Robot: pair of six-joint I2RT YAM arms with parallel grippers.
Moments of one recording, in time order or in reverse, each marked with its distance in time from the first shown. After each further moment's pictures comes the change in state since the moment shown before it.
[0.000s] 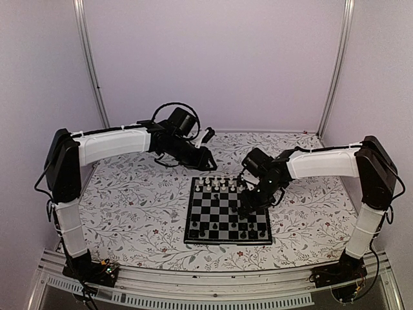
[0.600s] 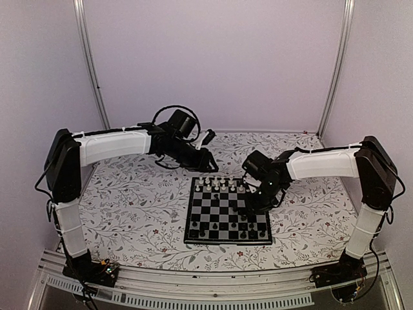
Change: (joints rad) left arm 0.000 0.000 -0.026 0.035 0.046 -0.037; right arm 0.009 0.001 -0.005 -0.056 0.033 0.025
